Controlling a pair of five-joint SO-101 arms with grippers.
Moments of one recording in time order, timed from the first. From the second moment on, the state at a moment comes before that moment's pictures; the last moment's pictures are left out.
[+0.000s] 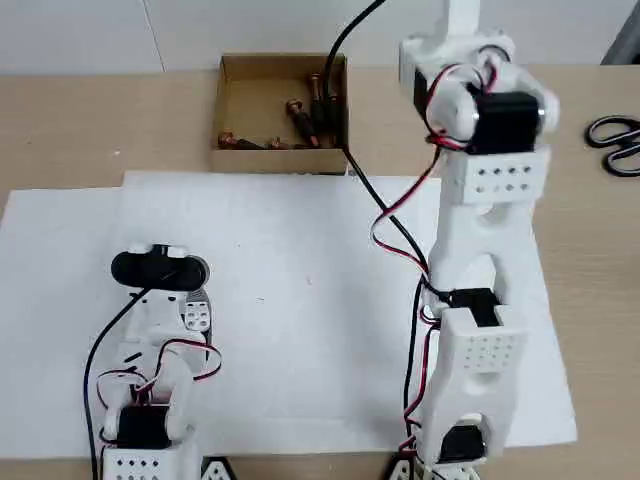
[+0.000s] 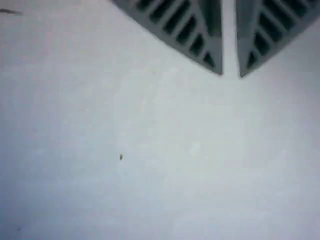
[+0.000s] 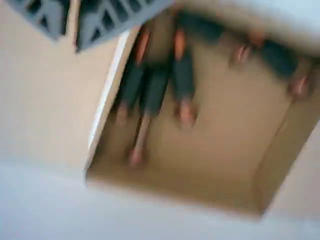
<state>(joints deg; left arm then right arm) -3.3 -102.3 96.6 49.7 -0.4 -6.9 30.3 -84.0 92.9 1.0</state>
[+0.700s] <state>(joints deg) -3.3 -102.3 96.6 49.7 -0.4 -1.0 -6.8 -53.1 97.4 -2.2</state>
